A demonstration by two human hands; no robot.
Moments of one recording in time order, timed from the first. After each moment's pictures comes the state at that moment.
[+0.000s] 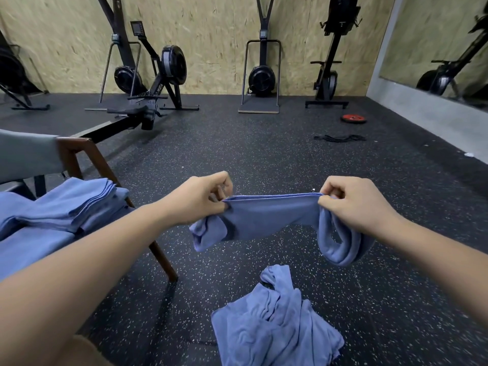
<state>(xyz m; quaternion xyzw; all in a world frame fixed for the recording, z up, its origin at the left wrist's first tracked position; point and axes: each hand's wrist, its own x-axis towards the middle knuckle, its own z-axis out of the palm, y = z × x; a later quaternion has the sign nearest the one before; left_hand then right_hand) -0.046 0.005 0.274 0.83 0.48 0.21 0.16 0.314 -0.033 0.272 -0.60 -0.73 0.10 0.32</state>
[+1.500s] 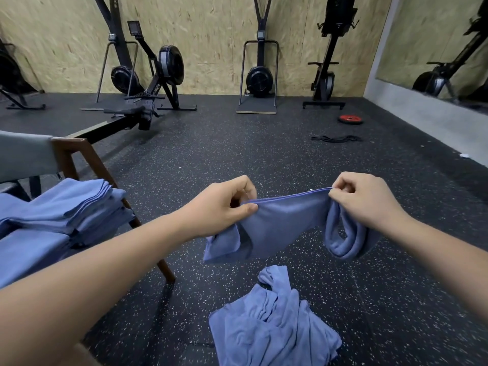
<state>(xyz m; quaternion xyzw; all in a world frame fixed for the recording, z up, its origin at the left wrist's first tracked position) -0.003 -0.018 0.271 0.85 0.38 0.28 0.22 0.330 -0.025 0.275 -0.66 -0.68 0.07 0.32</state>
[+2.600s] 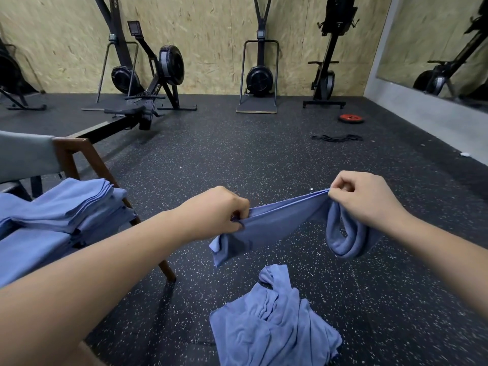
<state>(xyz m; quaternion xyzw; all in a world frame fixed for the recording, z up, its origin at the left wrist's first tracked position) -0.013 -0.005 0.263 0.91 0.40 0.10 0.02 0.333 -0.026 0.274 -0.65 -0.69 0.08 0.32</state>
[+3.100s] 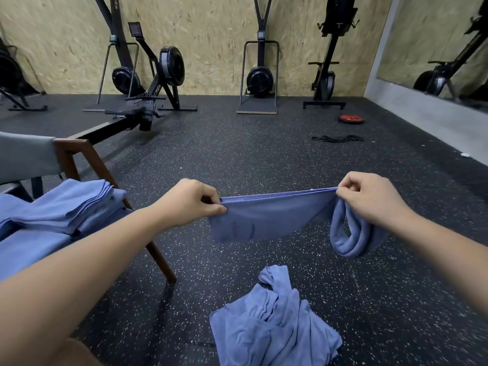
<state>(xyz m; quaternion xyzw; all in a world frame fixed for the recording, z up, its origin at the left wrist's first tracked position) -0.060 0.017 0.261 0.82 0.51 0.20 0.14 0.349 -0.016 0.270 -0.68 -0.66 0.09 0.31</state>
